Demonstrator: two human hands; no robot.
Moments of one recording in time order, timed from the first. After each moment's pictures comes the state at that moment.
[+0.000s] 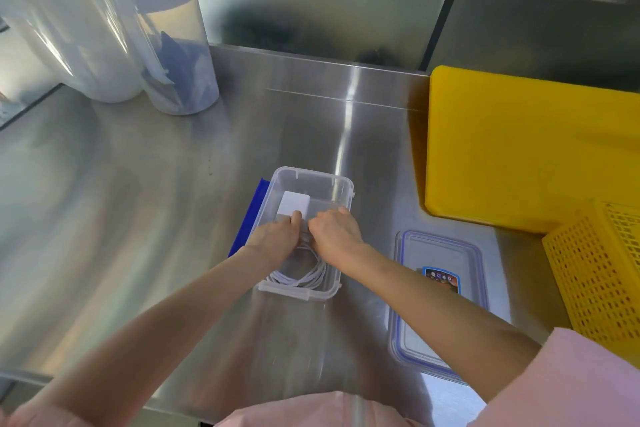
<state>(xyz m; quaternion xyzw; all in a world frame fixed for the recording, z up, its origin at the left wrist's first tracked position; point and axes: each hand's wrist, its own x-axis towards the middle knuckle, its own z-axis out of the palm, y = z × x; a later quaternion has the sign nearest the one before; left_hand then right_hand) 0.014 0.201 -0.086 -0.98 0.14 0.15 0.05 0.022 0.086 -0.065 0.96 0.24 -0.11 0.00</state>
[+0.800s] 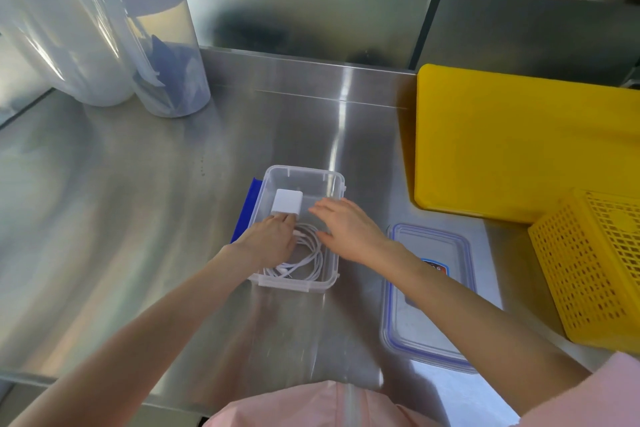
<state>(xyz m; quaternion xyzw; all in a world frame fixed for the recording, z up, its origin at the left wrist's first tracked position) 0.005 0.205 -0.074 -0.97 0.16 0.18 -0.08 0.013 0.044 -0.058 0.95 0.28 -0.08 -0.12</state>
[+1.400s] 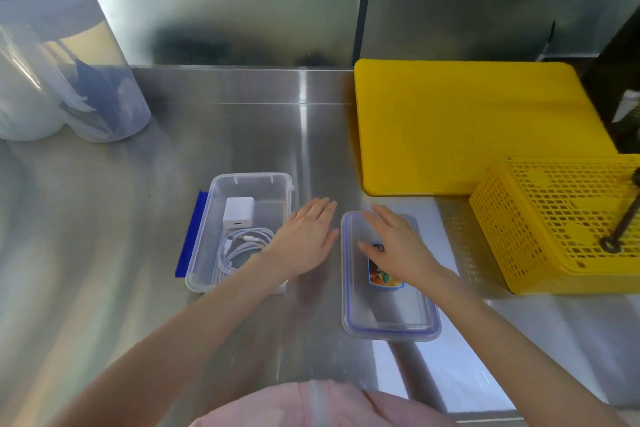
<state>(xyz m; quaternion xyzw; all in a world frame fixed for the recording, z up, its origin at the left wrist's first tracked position) -0.010 0.097 -0.059 -0.95 0.29 0.07 -0.12 -0.050 -0.077 -0.066 0.98 0.03 -0.06 -0.17</state>
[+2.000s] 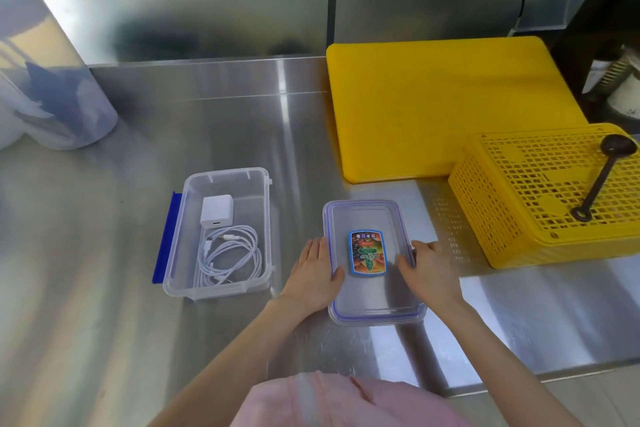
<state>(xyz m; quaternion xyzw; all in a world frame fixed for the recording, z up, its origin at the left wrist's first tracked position) -0.060 0.062 -0.105 -0.92 0.18 0.25 -0.23 -0.108 -0.116 -0.091 0.94 -0.26 -0.07 -0.22</state>
